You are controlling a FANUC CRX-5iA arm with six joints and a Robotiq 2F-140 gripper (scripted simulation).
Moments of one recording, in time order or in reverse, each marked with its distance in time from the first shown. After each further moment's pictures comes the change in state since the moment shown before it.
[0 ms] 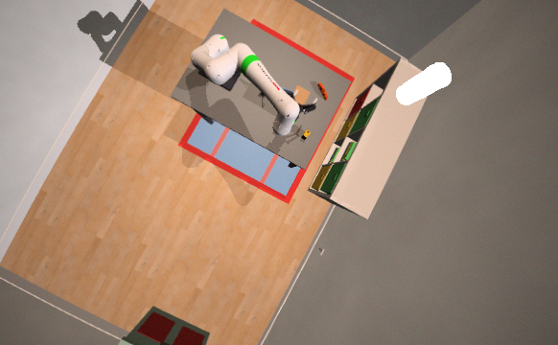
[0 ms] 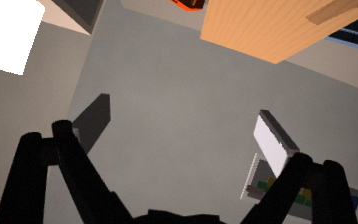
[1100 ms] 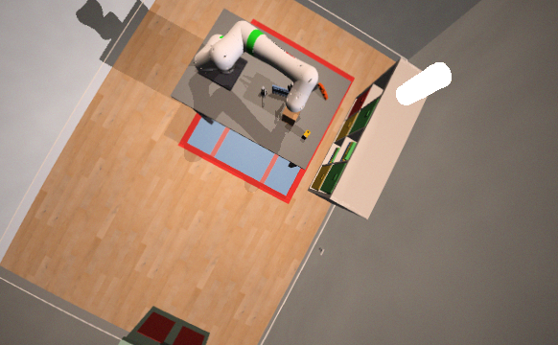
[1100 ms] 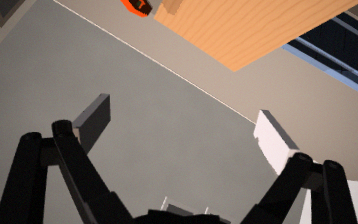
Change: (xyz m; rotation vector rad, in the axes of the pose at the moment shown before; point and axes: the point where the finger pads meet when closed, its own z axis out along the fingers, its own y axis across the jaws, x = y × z) arm -0.028 0.062 0.073 -0.271 0.228 -0.295
